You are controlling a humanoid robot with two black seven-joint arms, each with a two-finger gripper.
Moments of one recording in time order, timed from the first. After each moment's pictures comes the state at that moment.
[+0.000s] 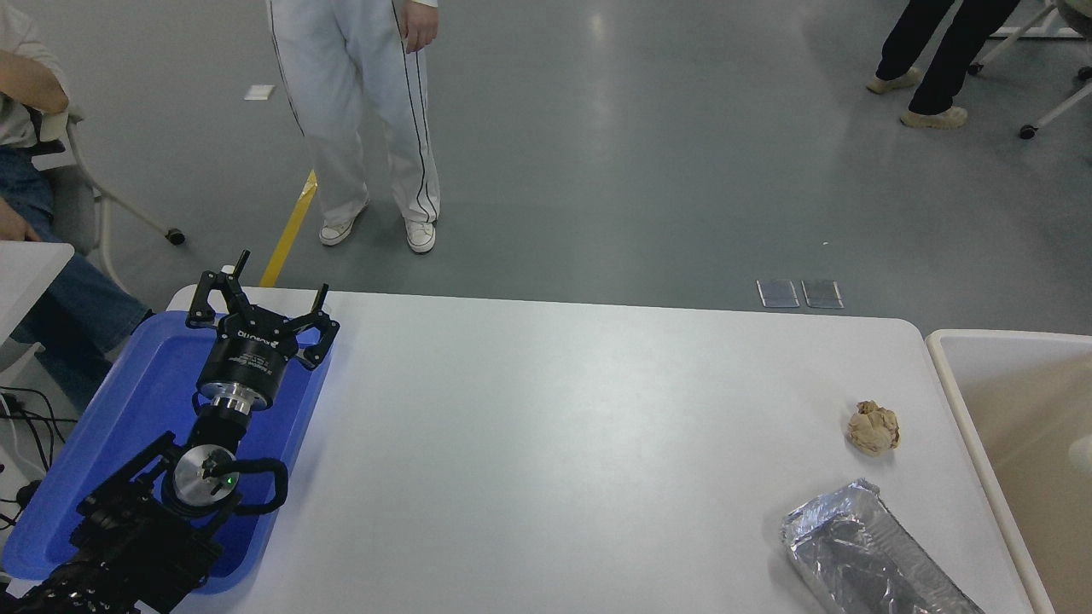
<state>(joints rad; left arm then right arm) -0.52 0.21 -0.98 -0.54 -0.09 -0.62 -0.36 0.52 -0.55 -0.56 0.09 -0.21 -0.06 0.16</state>
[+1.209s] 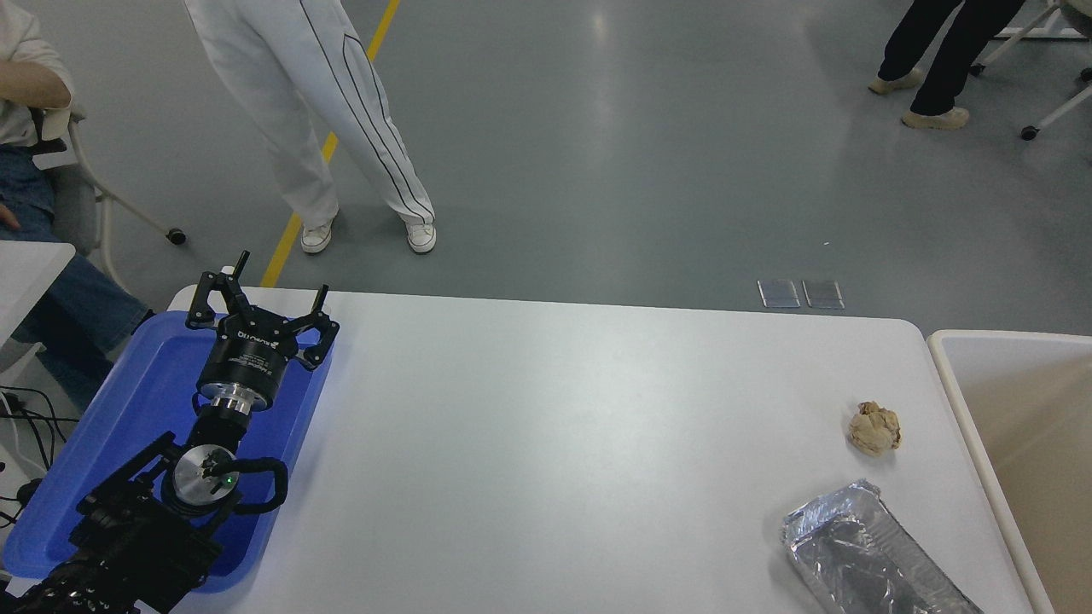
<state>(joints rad) -0.52 0.21 -0.98 -0.54 -0.09 -0.62 -0.36 0.53 -0.64 -0.52 0.31 -0.22 -0.27 0.16</state>
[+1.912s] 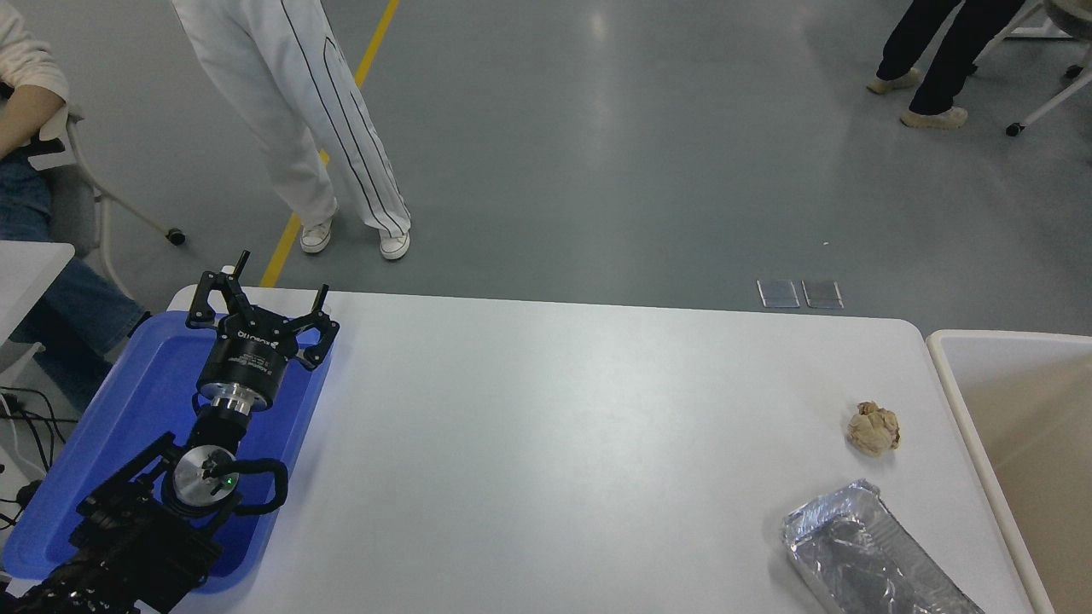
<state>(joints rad) -0.52 0.21 -0.98 -0.54 -0.09 -0.62 -0.36 0.81 -0.96 -0.64 0.84 -0.32 -0.09 0.16</state>
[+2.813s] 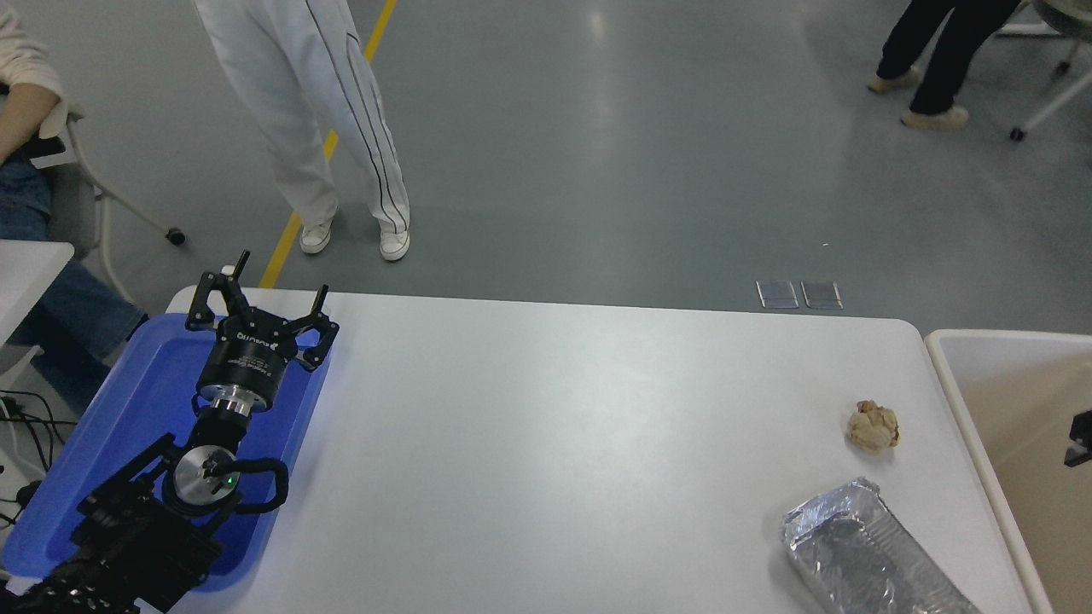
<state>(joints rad) -0.52 0.21 -0.98 -0.54 -0.09 -0.62 -0.36 1.83 -0.81 -1.51 1.04 -0.32 0.75 0.16</state>
